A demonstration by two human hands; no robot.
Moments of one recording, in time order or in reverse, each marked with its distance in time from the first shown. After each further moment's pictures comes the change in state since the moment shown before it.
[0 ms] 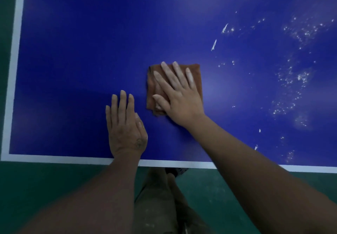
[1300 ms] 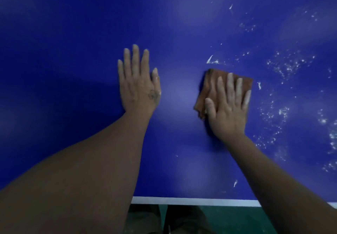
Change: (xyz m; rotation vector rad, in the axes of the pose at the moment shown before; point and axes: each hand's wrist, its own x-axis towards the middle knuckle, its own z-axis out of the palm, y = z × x) left_hand 0.195 0.127 0.019 -0.038 0.033 0.024; right_hand -0.017 0.170 -0.040 -0.154 0.035 0.435
